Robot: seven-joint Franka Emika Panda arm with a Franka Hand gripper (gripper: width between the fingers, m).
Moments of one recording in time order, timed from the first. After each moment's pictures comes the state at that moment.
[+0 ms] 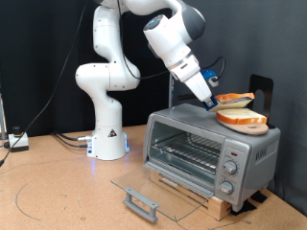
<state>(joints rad) -0.19 -0.48 0.48 -2.60 1.08 2.32 -0.84</state>
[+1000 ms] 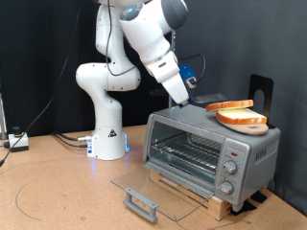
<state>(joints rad) -0.36 -0.39 0.29 -2.39 0.72 1.78 -0.86</state>
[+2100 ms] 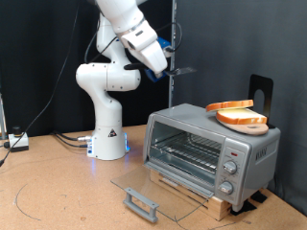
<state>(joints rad) -0.39 -0.49 0.14 -2.35 0.49 1.55 -1.17</state>
